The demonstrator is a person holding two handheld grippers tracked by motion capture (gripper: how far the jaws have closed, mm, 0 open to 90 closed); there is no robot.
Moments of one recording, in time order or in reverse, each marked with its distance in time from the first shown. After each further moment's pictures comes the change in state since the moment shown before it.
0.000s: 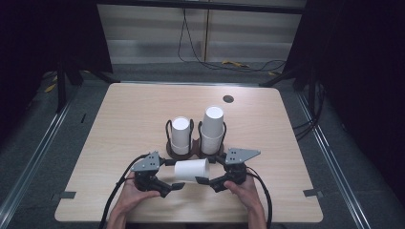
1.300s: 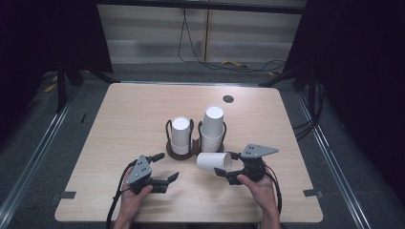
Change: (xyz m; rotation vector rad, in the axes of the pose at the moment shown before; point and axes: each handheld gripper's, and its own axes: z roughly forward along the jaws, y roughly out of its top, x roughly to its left) left arm -0.012 -0.022 -0.009 -0.131 0.367 0.023; right arm -0.008 0.002 -0.047 0.124 -0.284 0.114
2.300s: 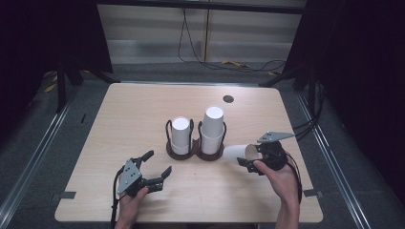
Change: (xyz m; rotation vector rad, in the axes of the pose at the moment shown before) left arm -0.005 -0.009 -0.018 -0.175 0.219 -0.056; right arm -0.030 0.030 -0.045 0.246 -0.253 0.083
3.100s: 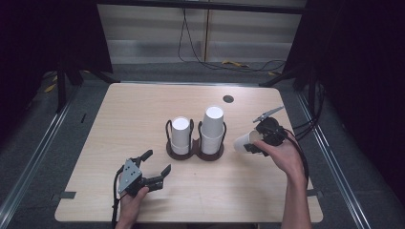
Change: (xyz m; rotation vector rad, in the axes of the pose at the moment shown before) left arm 0.000 0.000 0.001 0.011 0.032 -0.015; right arm -0.036 0.052 0.015 0.297 -0.101 -0.049
